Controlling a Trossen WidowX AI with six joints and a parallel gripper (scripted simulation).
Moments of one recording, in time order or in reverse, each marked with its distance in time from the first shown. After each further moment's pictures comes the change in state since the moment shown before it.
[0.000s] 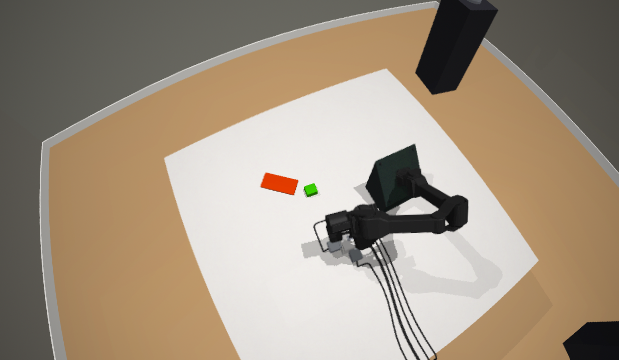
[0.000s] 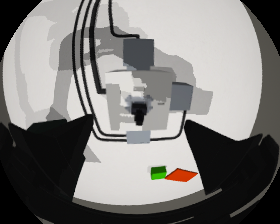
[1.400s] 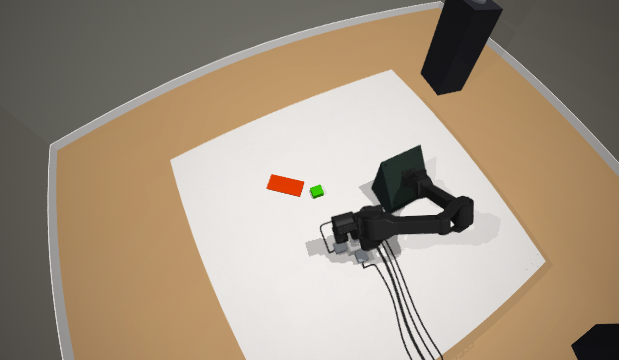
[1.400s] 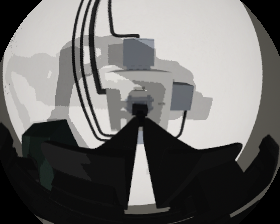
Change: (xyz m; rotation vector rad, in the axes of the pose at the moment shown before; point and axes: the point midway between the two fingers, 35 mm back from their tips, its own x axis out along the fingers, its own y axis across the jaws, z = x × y) arm 0.001 0.000 0.000 0.004 0.000 0.001
